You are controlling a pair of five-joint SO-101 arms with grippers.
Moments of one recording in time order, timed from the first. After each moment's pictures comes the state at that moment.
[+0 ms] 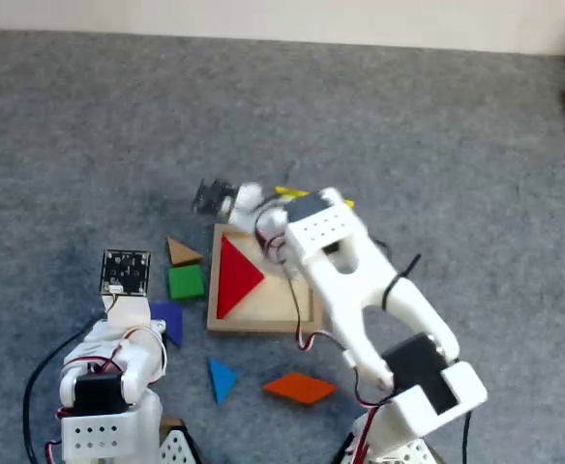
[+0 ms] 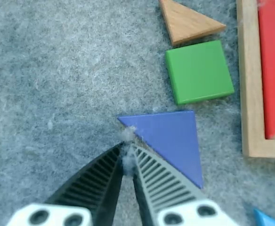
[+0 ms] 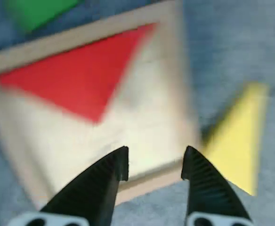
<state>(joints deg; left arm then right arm) -10.7 -104.1 96.0 75.5 0.3 -32.2 1.7 17.3 57.4 44.7</state>
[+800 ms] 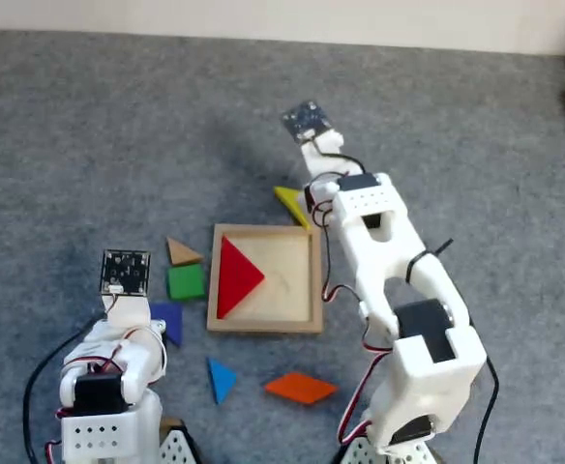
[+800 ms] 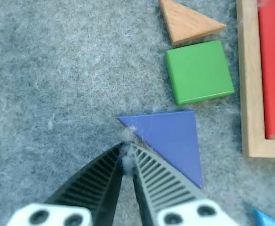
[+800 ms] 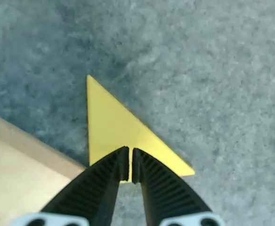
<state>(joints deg) -10.7 -104.1 96.0 75.5 0.3 -19.4 13.2 14.2 40.3 22.3</state>
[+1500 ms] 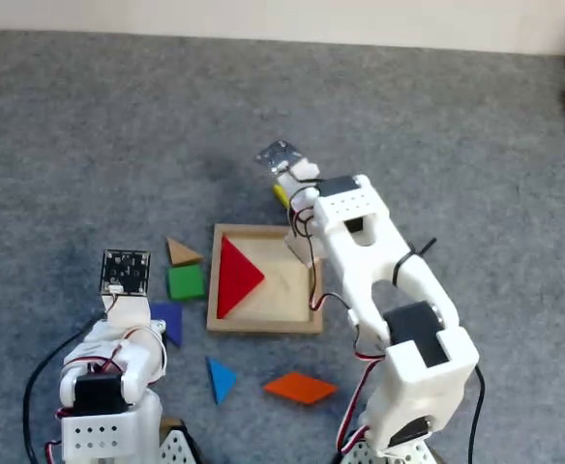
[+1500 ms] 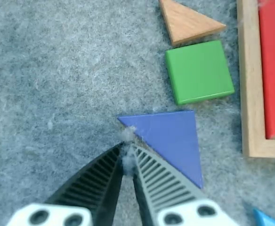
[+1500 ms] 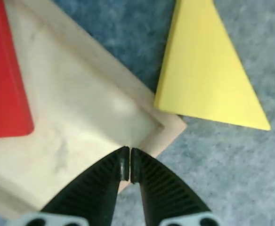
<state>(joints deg) -10.7 -104.1 96.0 75.5 0.3 -24.3 13.2 13.8 59.4 26.6</state>
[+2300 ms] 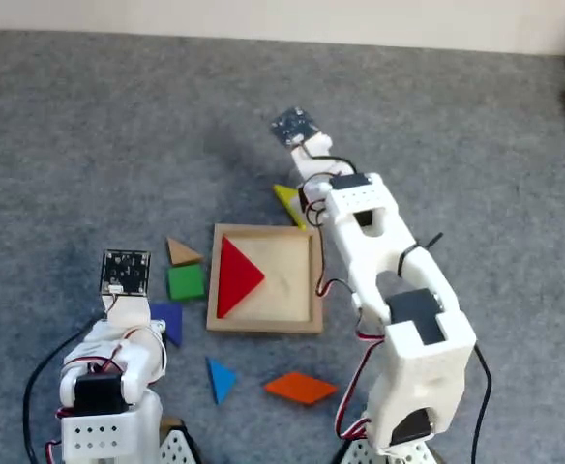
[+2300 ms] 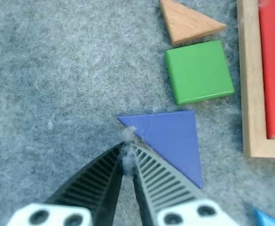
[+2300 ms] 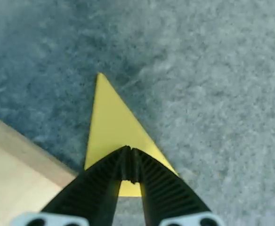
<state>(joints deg) -10.7 -104.1 96.0 75.5 0.3 -20.4 20.0 11.1 37.1 26.7</state>
